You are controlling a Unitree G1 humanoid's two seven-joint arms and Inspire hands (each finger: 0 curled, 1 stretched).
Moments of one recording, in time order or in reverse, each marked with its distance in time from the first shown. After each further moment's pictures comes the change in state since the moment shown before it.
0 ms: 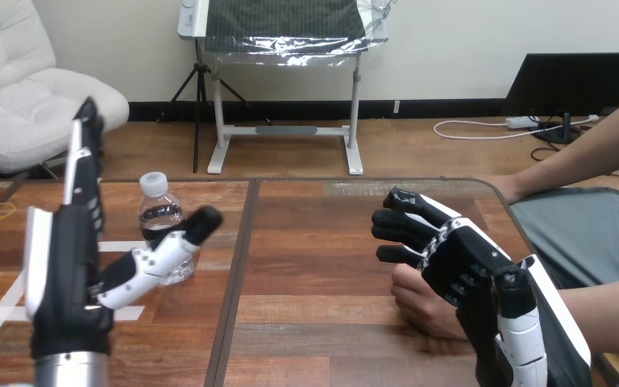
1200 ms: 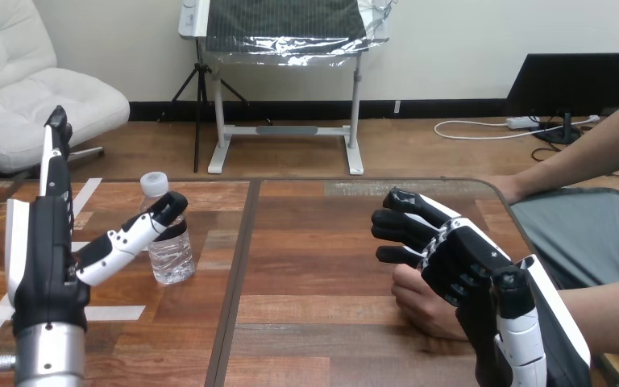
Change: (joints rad) left arm -0.169 0.082 0.078 0.235 -0.003 0.048 0.023; right arm 0.000 0.000 0.000 0.000 -0.003 0.000 -0.001
